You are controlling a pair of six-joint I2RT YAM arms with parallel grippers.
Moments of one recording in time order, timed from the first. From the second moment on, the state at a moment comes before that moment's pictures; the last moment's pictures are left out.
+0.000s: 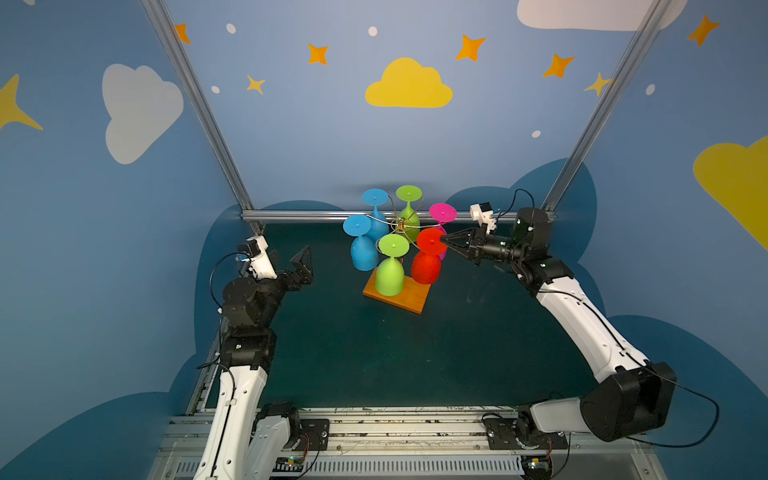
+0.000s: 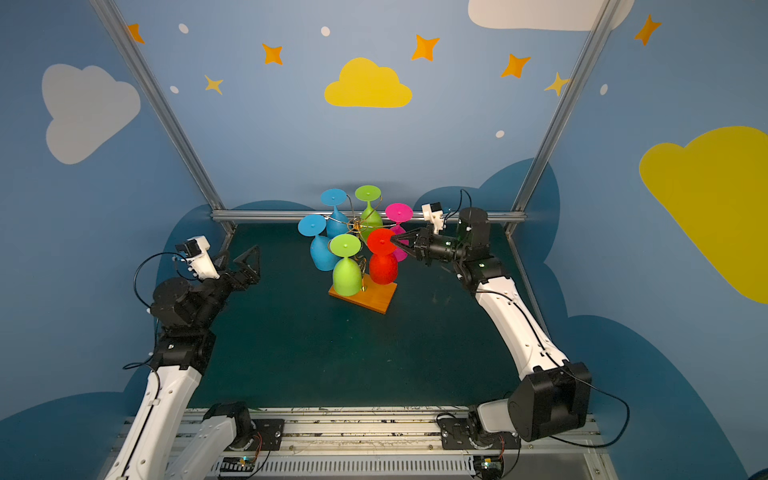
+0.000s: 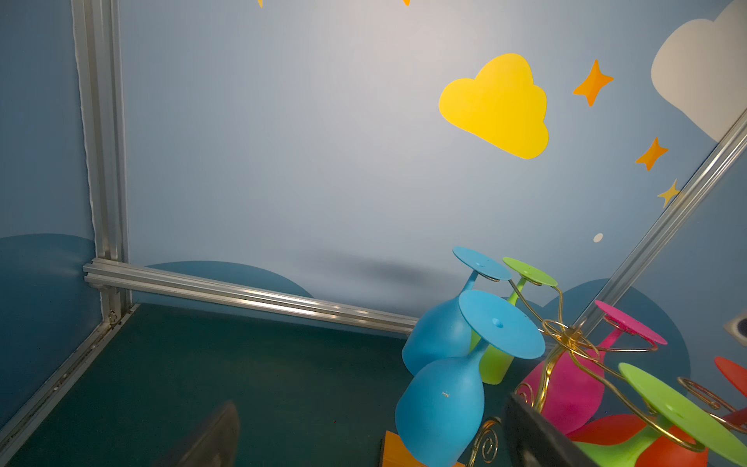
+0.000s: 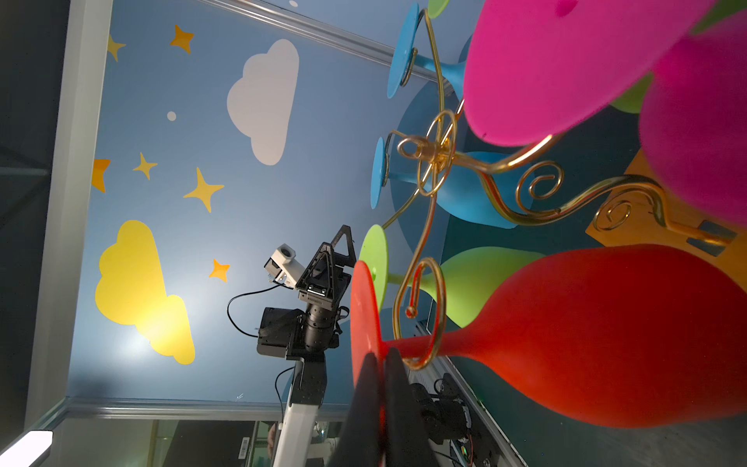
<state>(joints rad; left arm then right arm) 0.09 0.79 0.75 0.07 0.25 -0.36 0.30 1.39 1.30 -0.12 -0.98 1.09</state>
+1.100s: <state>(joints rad) 0.09 0.76 0.74 0.07 0.25 -0.36 0.36 1.49 1.40 -0.11 -0.92 1.07</state>
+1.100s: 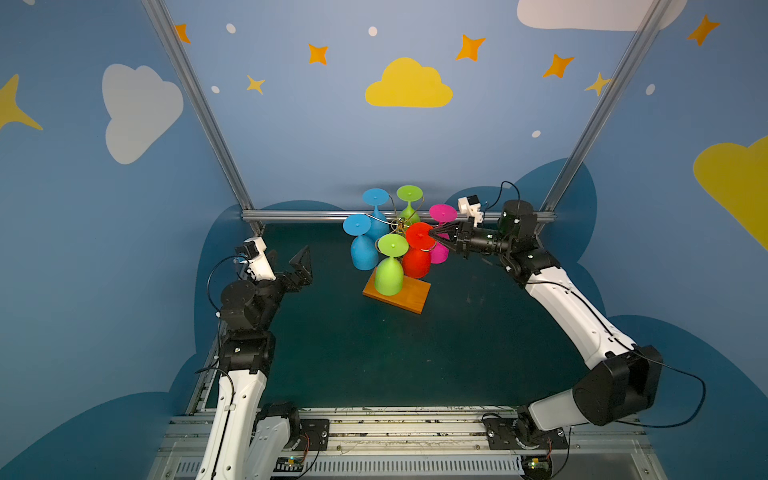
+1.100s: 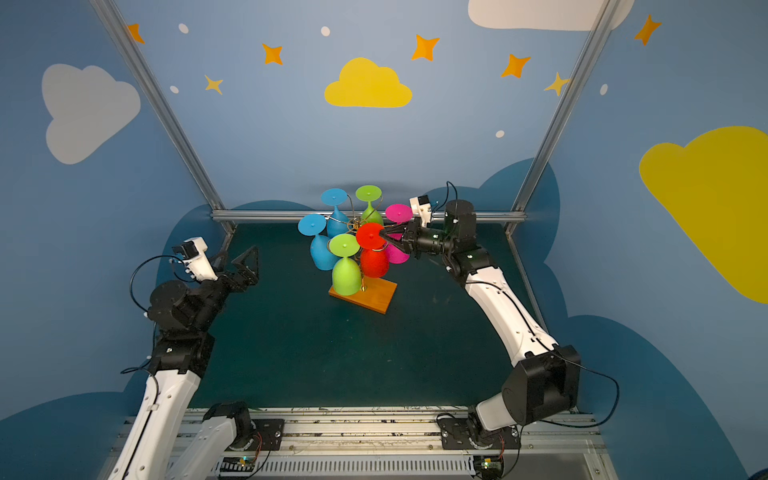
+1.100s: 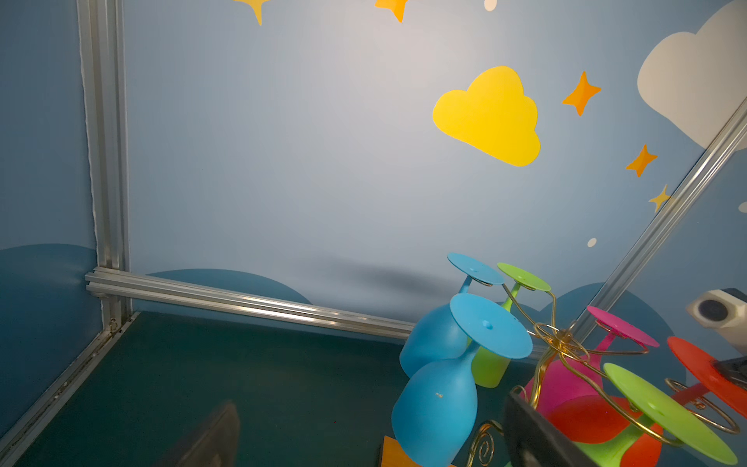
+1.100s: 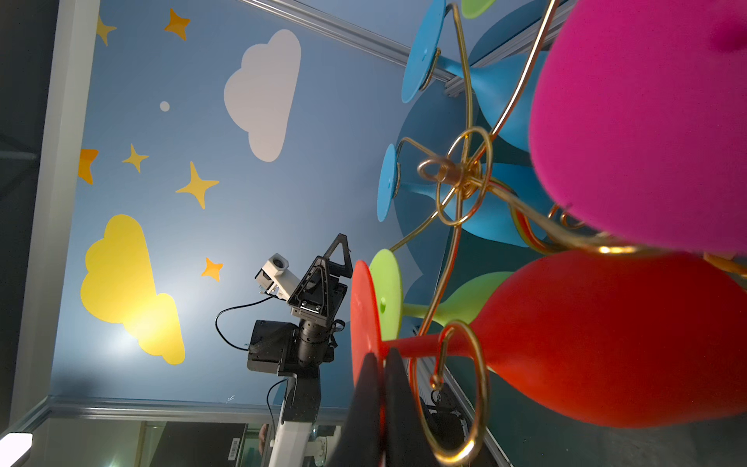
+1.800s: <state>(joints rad) 0.09 0.74 0.74 0.07 0.23 -0.35 0.31 1.50 1.38 -0.03 -0.80 1.12</state>
